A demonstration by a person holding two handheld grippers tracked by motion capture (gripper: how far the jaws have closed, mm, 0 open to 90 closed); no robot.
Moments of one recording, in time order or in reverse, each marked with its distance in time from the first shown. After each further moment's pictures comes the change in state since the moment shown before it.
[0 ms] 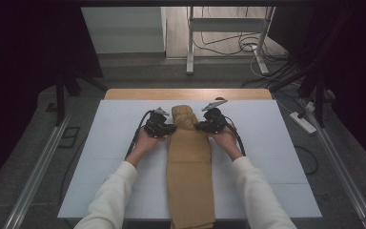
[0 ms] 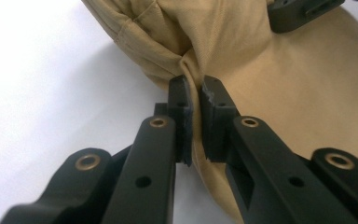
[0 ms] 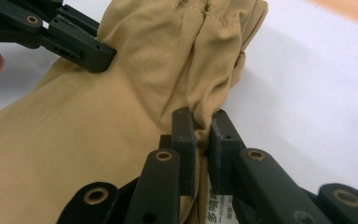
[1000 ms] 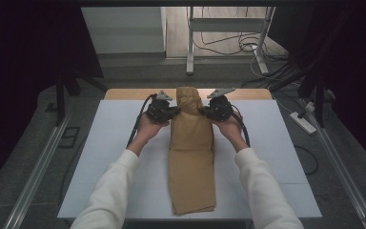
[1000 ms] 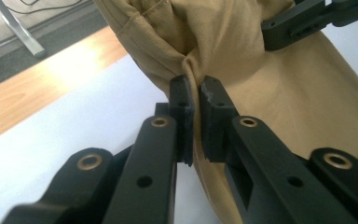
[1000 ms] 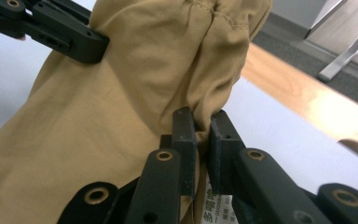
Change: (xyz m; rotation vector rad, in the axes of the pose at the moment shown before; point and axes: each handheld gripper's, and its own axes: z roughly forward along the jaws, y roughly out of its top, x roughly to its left) left arm -0.011 0.044 -0.026 -0.126 0.064 0.084; right arm -0.005 0.031 -0.037 -0.117 -0.110 -0.069
